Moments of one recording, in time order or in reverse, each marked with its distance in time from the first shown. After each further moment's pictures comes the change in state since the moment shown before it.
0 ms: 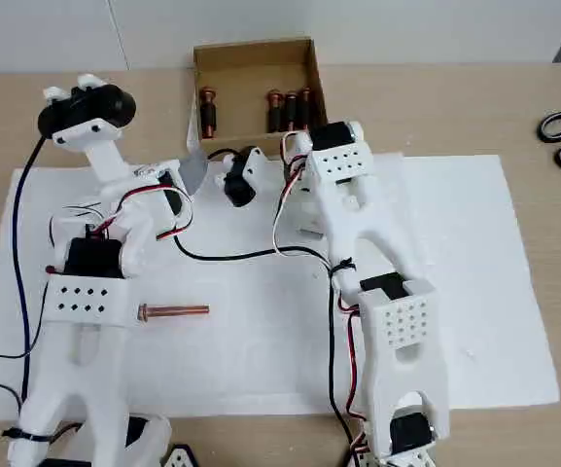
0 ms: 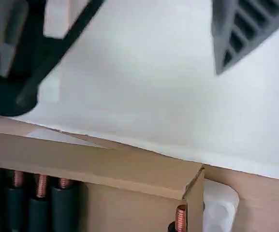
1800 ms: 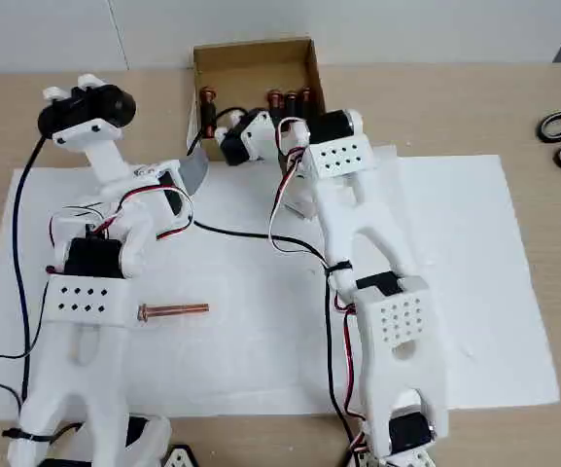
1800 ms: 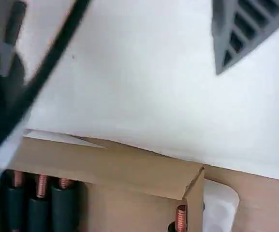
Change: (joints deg) left arm 0.0 0.0 0.0 0.0 0.0; right arm -0.8 -0.2 -10.6 2.2 -20.4
